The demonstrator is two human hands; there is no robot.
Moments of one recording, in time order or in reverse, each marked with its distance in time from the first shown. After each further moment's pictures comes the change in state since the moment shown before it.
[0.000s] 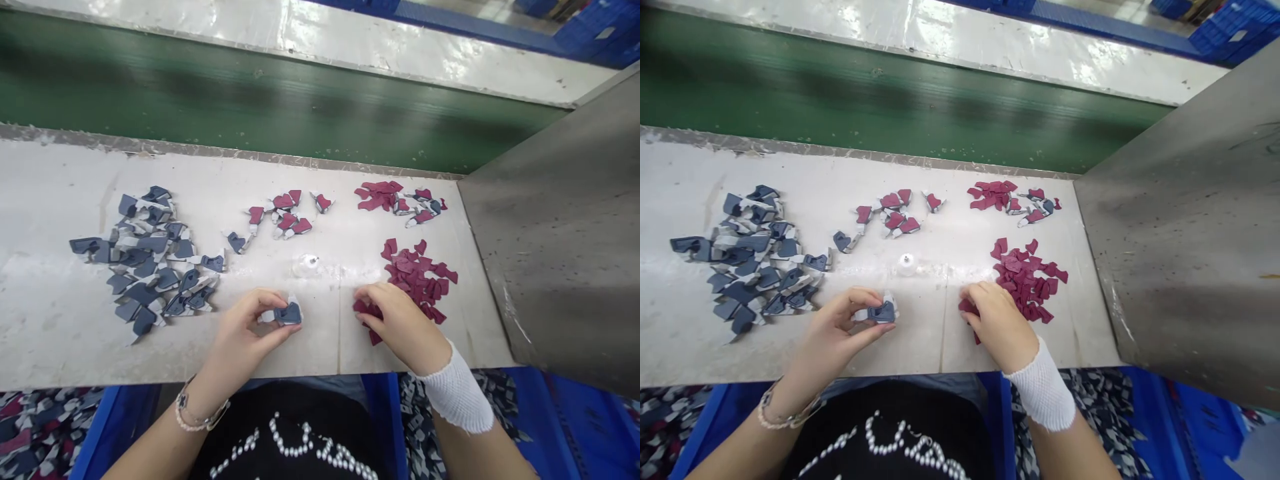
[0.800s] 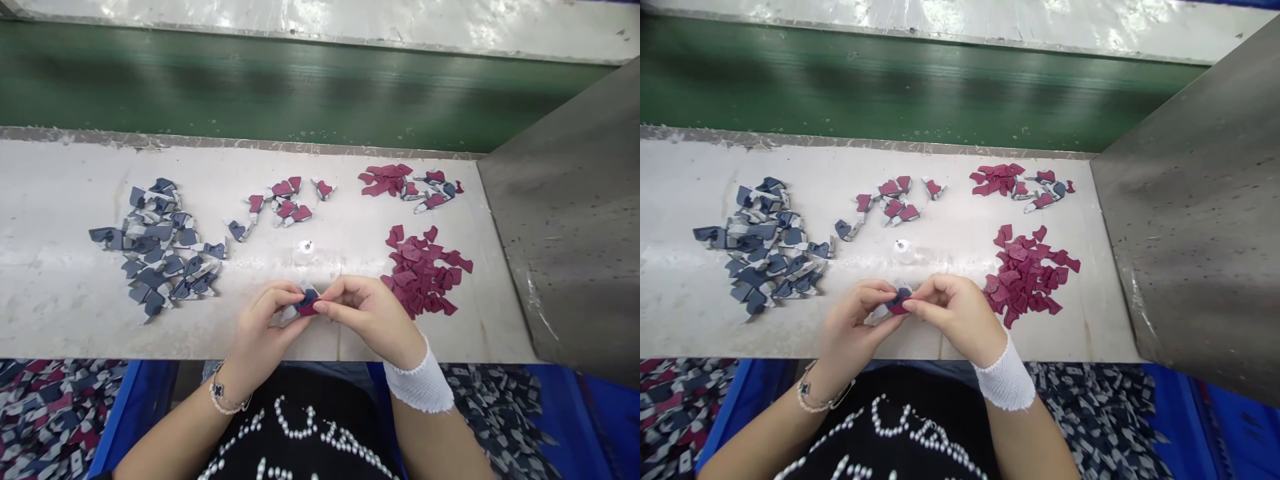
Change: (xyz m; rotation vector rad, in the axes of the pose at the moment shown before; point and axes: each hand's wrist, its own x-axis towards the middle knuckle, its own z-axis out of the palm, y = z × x) left_hand -0.007 0.003 0.034 0.182 0.130 0.274; right_hand 0.009 -0.050 0.011 0.934 -0.138 0.049
